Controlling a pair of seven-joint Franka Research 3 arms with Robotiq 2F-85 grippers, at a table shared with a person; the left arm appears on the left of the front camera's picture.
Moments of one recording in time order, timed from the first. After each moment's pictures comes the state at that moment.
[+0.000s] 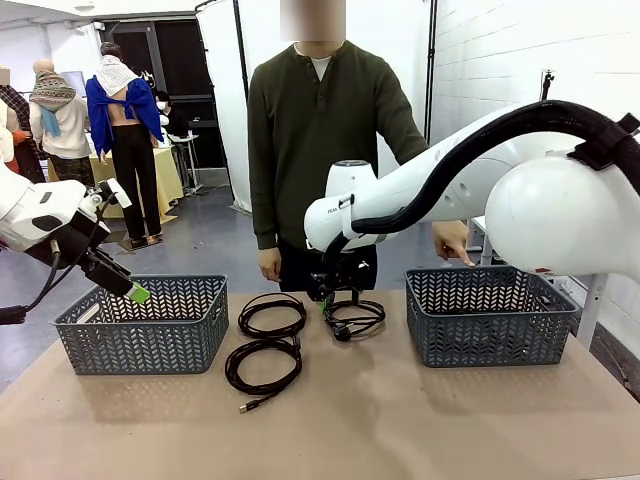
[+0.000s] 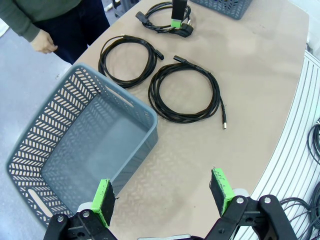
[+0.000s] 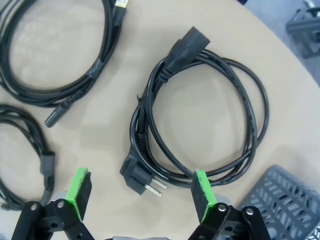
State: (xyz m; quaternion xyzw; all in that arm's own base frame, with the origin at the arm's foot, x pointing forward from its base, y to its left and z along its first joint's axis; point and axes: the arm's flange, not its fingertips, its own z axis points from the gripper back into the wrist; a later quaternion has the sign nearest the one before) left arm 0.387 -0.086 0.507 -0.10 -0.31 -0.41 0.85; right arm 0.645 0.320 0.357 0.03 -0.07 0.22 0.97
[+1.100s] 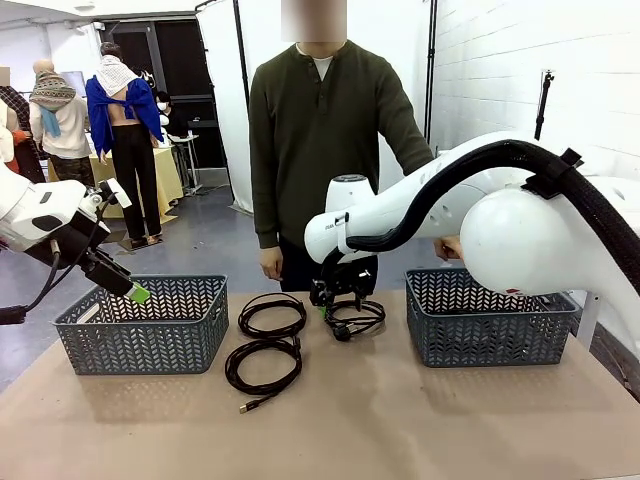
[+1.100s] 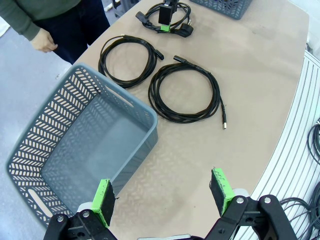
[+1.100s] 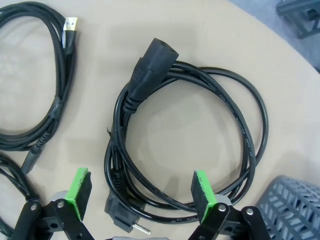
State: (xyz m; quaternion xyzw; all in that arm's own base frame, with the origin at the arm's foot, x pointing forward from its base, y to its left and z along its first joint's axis) left arm 0.387 -0.086 0.507 -0.10 -0.31 -0.41 0.85; right arm 0.673 0.318 0.324 0.03 -0.07 0.16 0.98
